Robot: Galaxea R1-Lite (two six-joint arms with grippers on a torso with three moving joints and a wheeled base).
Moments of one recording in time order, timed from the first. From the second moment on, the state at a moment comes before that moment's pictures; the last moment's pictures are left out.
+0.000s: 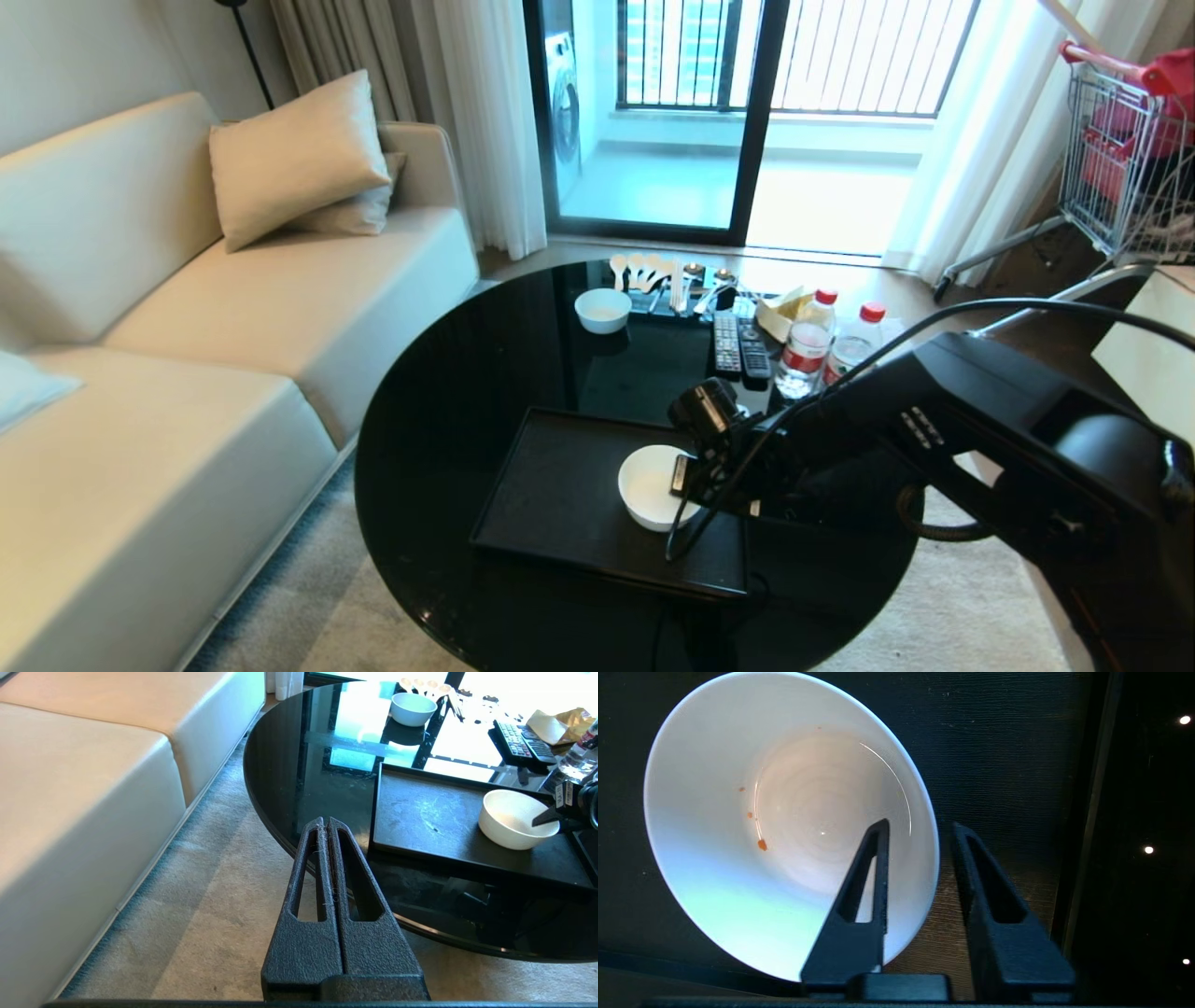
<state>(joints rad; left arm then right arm) 0.00 0.00 0.00 -0.01 0.01 -0.09 0.56 2.43 -1.50 0.03 -0.19 0.73</state>
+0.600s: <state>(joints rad) 0.00 0.00 0.00 -0.01 0.01 -0.09 0.56 2.39 -1.50 0.03 -0.24 0.72</state>
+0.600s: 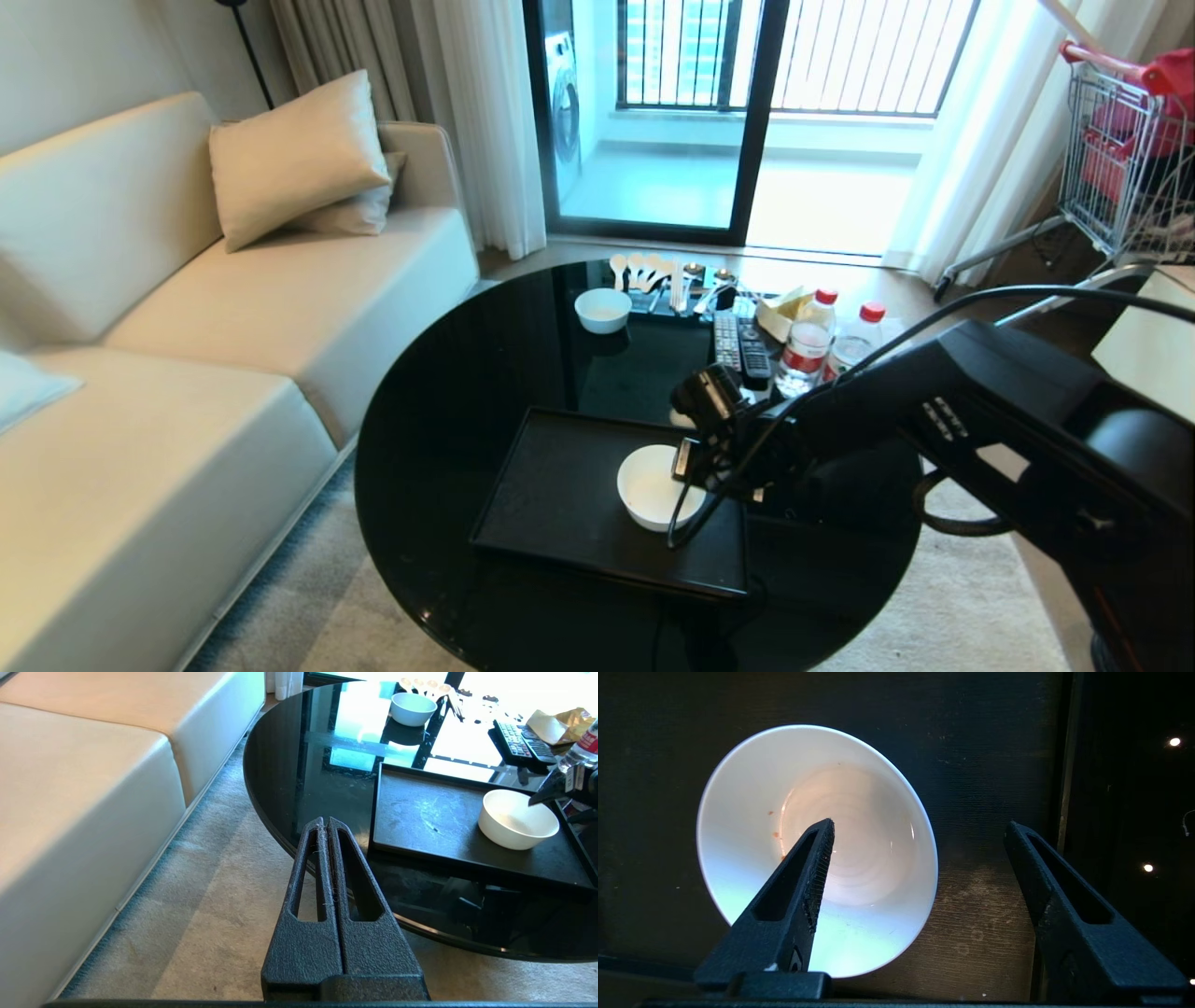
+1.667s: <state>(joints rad) 0.00 0.00 0.00 -0.01 0.01 -0.09 0.56 1.78 -1.14 0.03 -0.27 0.59</state>
